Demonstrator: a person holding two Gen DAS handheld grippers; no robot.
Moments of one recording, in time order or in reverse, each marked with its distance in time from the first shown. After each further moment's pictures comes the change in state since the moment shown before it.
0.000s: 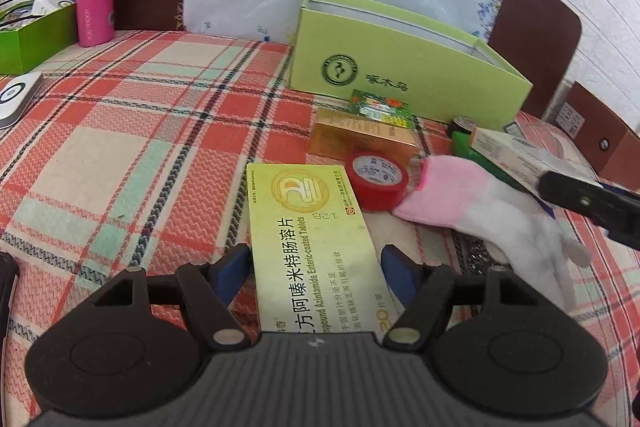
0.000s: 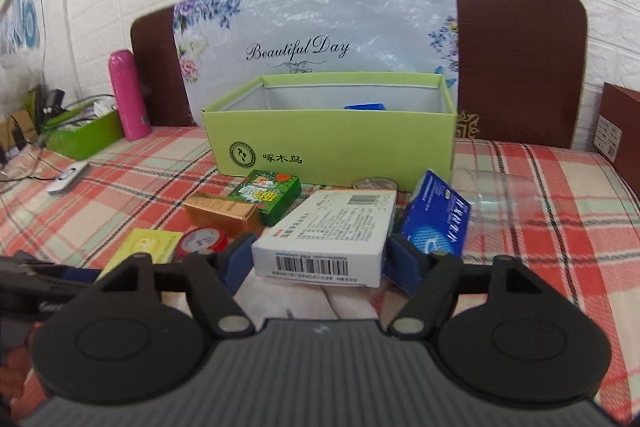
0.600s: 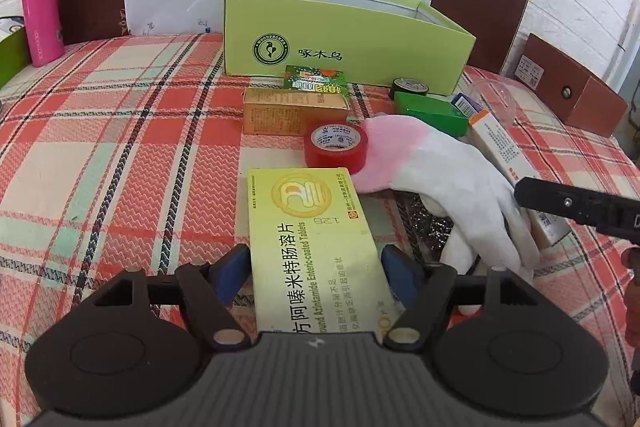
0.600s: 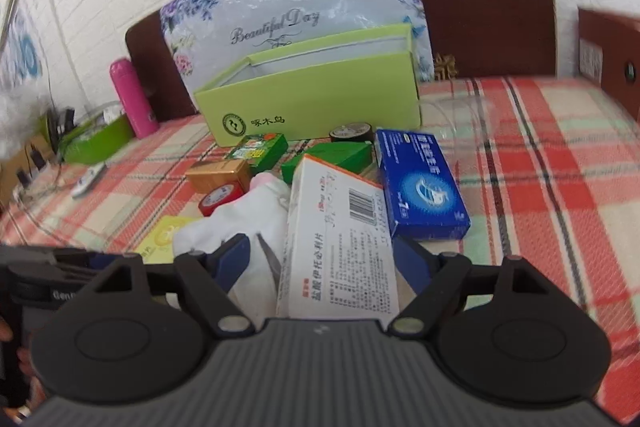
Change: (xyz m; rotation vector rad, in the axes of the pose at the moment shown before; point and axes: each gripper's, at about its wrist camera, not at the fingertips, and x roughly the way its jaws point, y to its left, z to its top) left arm -0.001 -0.026 -0.007 0.114 0.053 -0.061; right arm -0.016 -0.046 -0.029 0.179 0.077 0.080
